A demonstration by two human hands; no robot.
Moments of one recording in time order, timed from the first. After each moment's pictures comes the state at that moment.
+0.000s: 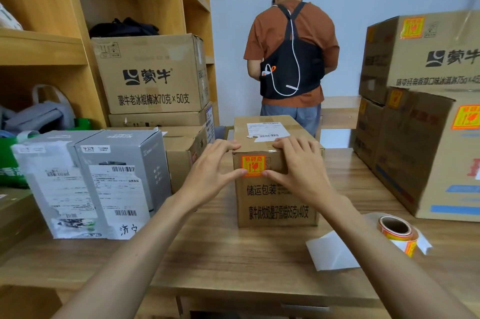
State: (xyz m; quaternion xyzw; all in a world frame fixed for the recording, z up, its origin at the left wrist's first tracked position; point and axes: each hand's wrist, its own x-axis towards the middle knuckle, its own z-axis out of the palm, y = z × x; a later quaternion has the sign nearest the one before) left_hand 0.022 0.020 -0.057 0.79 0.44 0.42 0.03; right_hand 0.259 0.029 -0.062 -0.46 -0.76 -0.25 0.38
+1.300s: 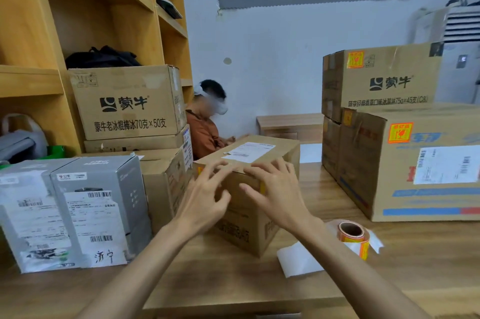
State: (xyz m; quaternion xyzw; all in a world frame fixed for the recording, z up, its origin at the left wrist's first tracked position) left_hand 0.065 -0.017 -0.053 0.81 0.42 0.41 -0.03; right_hand 0.266 -0.027 -0.048 -0.47 -0.76 -0.18 0.42
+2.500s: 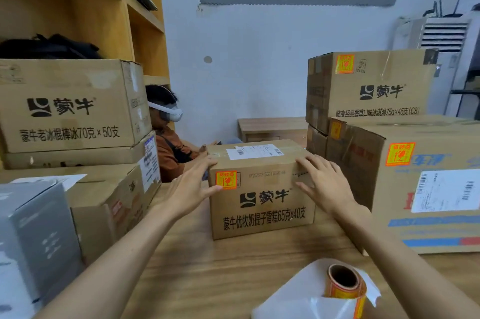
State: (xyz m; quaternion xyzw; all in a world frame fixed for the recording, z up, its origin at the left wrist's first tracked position) left_hand 0.114 0.140 -0.038 0.80 0.49 0.34 0.03; right_hand 0.446 0.097 -0.045 -0.63 -0.71 -0.22 0.24
